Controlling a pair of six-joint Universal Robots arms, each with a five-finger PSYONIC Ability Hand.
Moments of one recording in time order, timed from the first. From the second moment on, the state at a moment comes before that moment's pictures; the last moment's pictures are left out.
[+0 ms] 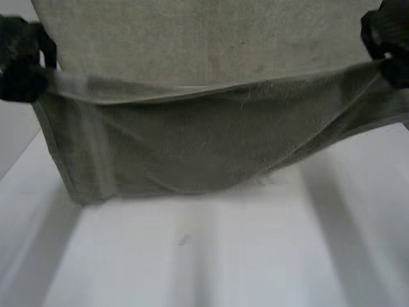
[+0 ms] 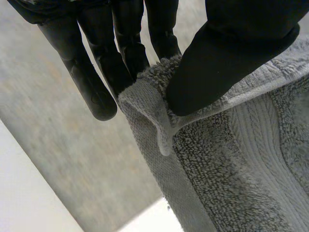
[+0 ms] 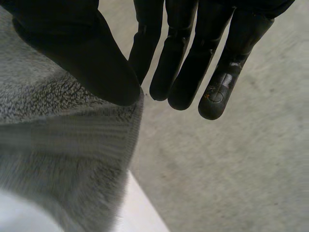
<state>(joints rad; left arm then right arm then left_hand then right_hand) 4.64 -1.36 -1.59 3.06 -1.26 3.36 1.75 -1.67 1.31 0.34 1.32 2.54 1.16 1.22 1.21 1.22 1.01 0.97 1.18 1.19 1.20 0.99</state>
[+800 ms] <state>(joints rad) 4.54 -1.84 -1.11 3.53 -1.41 3.14 1.88 -1.24 0.99 -0.34 1.46 2.54 1.16 1.22 1.21 1.22 1.01 0.97 1.18 1.19 1.20 0.99</state>
